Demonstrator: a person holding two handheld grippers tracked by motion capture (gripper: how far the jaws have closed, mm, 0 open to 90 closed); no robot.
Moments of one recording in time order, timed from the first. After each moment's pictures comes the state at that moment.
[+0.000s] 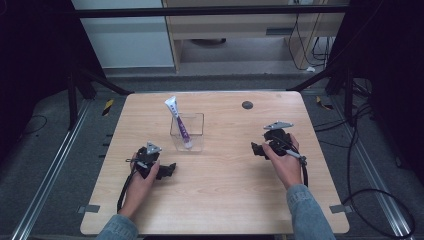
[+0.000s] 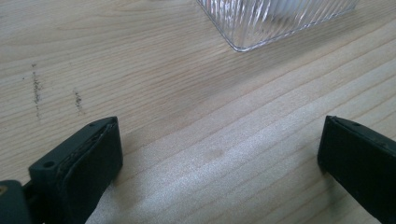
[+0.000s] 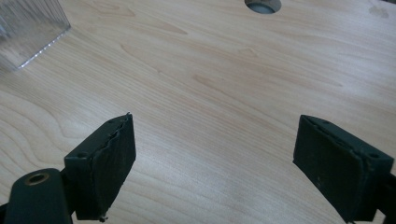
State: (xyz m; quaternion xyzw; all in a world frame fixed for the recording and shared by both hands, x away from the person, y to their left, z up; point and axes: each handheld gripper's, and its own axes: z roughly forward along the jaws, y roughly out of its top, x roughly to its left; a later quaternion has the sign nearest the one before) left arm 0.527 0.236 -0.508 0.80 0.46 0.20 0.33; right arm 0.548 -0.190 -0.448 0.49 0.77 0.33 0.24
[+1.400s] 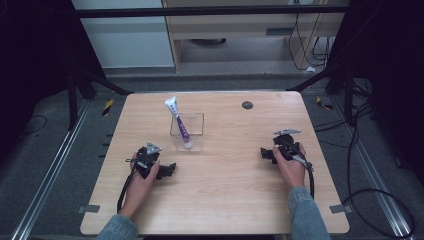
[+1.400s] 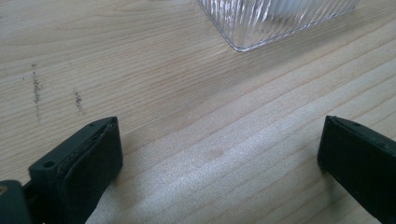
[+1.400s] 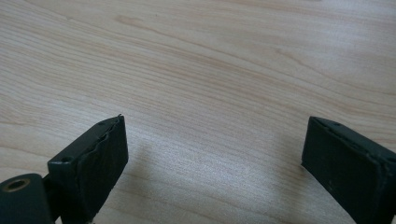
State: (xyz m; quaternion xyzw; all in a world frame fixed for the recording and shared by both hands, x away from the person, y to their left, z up) left arm 0.527 0.236 -0.508 0.80 0.46 0.20 0.33; right arm 0.564 -0.226 -0.501 0.56 0.74 0.30 0.22
